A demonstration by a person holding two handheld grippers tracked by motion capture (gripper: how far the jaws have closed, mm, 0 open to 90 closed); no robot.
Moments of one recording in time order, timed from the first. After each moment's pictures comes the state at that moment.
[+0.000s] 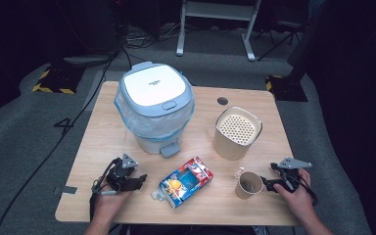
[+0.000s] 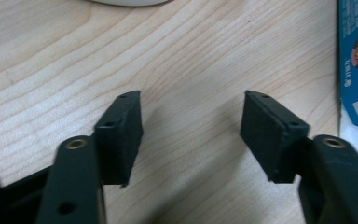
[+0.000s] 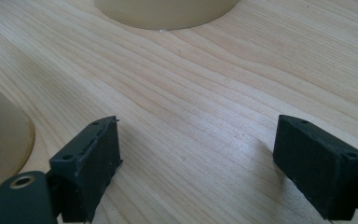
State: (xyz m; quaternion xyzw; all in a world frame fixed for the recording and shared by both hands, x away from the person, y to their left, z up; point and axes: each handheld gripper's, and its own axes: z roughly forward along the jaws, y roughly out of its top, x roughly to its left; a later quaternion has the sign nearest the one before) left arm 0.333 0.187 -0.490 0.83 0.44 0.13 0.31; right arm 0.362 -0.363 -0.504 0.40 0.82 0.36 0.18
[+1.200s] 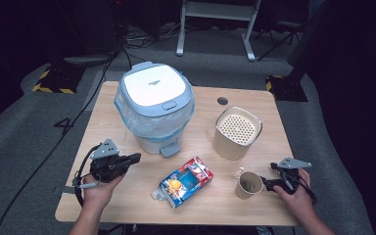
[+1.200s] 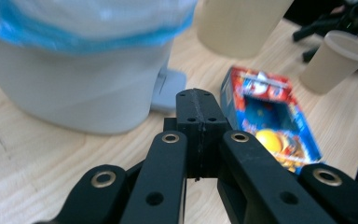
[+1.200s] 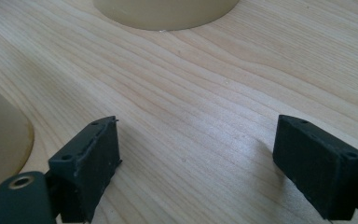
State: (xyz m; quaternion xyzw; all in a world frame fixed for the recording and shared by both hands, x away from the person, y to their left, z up) left arm 0.322 0.215 -0.407 0.78 0.37 0.11 0.49; right arm 0.362 -0.362 -0.505 0.40 0.82 0.36 0.18
